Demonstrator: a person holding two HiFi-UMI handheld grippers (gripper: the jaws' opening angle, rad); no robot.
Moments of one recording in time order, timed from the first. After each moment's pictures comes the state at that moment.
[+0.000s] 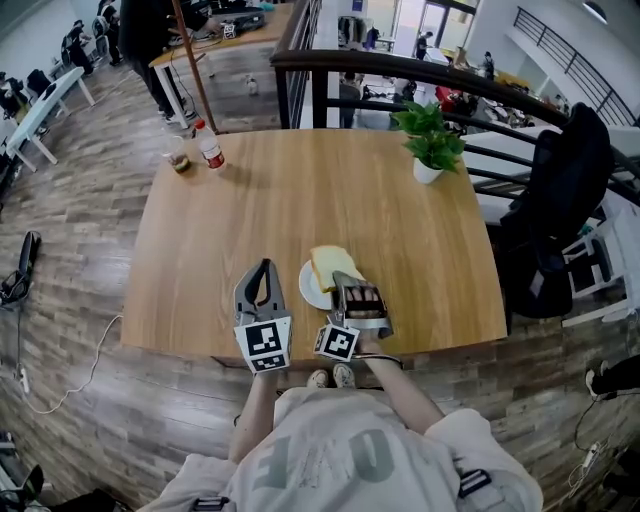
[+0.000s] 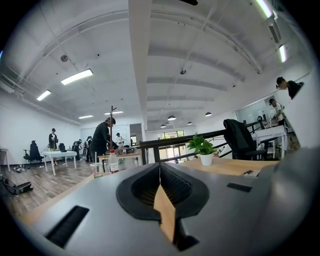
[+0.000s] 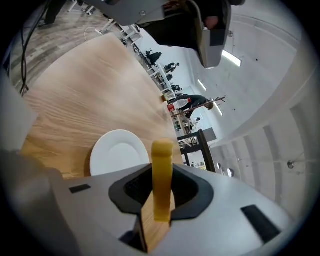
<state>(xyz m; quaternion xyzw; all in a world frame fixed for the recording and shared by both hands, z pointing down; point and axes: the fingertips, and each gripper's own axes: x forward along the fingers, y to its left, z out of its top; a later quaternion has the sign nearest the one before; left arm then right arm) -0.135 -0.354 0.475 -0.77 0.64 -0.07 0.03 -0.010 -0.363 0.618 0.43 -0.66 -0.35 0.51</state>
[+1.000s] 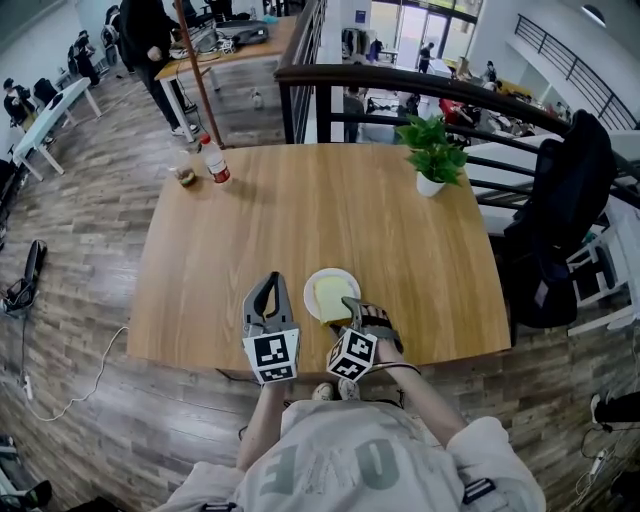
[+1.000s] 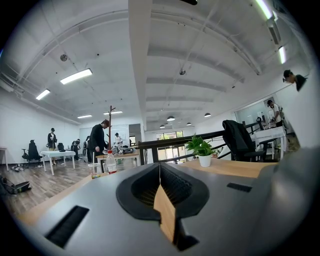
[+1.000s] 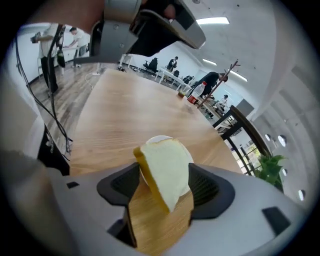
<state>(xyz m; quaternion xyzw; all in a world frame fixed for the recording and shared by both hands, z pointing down) -0.126 -0.355 0.475 -0.77 0.63 -0.06 0.03 -0.013 -0.315 0.661 0.31 -0.80 -0.11 0.51</state>
